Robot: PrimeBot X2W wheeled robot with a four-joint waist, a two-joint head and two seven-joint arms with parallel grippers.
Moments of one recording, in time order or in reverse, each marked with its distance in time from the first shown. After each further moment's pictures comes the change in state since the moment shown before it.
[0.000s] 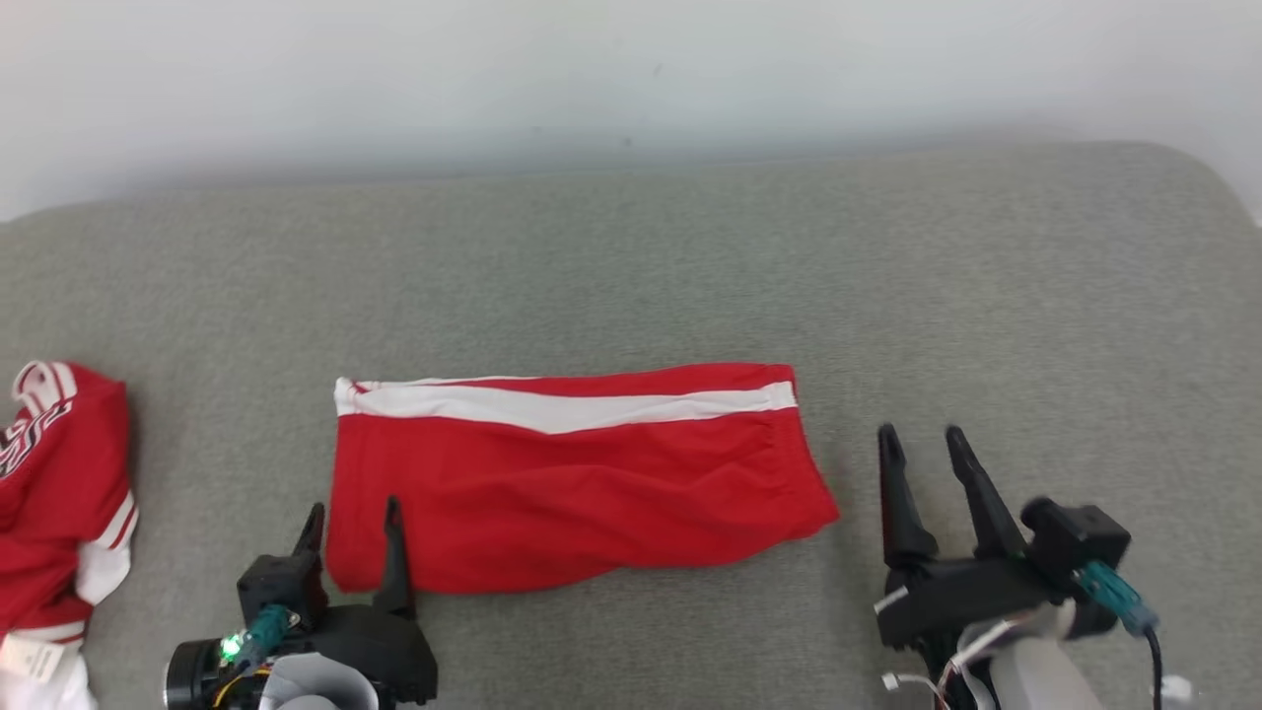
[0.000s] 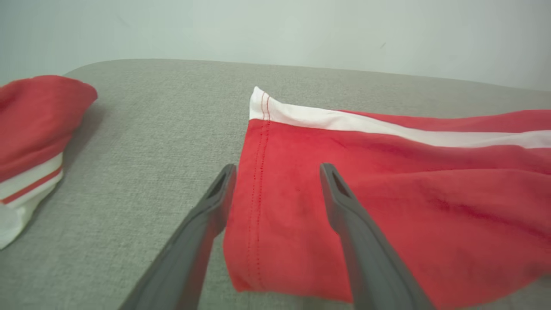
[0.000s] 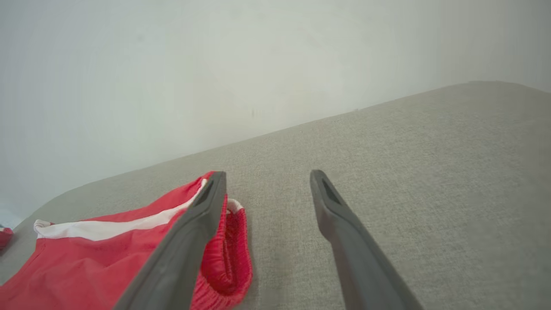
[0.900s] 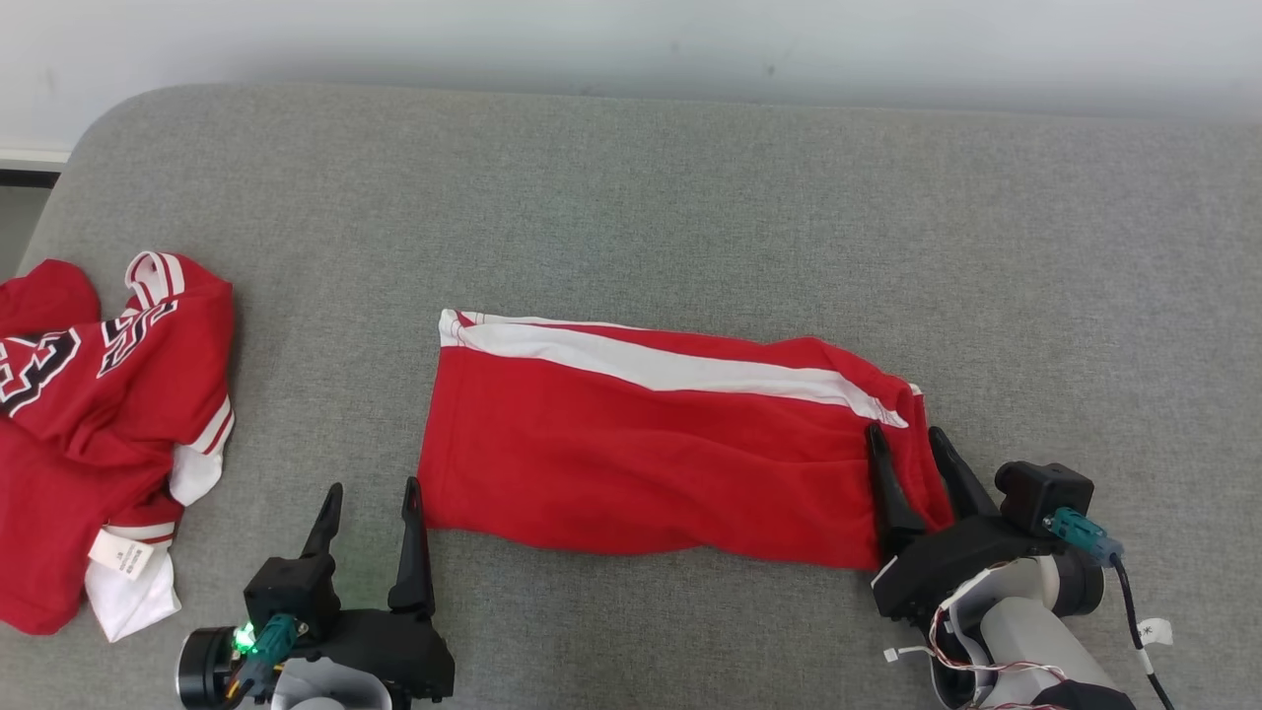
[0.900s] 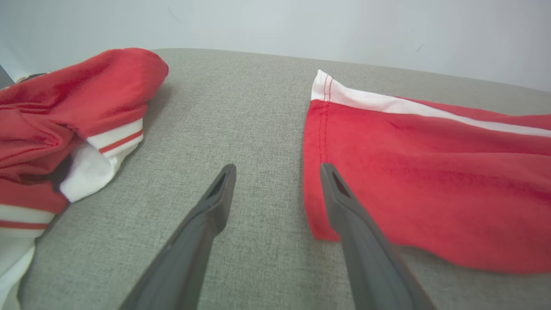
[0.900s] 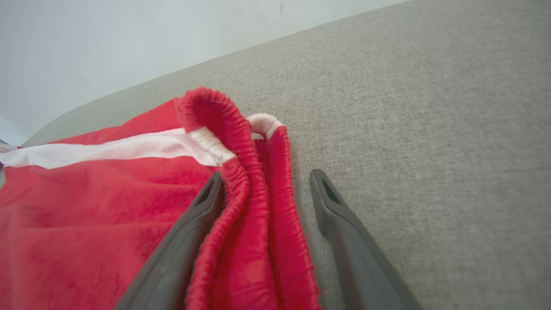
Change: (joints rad) left arm 0.069 -0.123 0.189 -0.120 0.225 -0.133 0.000; right arm -0.204 -0.054 0.109 0.388 0.102 0.000 -0.005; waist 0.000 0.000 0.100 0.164
